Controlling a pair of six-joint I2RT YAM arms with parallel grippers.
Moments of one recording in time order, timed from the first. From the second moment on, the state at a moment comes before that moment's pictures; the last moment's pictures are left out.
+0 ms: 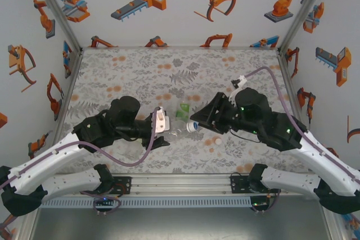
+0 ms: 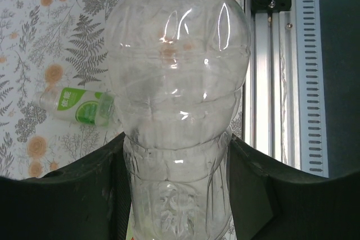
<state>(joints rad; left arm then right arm) -1.02 0.92 1.02 -0.63 0.39 0.41 0.98 0.91 1.25 -0.80 0.00 1.19</state>
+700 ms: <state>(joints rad) -1.03 0.90 1.02 -0.62 0.40 0.41 0.98 0.82 1.32 -0.73 -0.15 0.39</state>
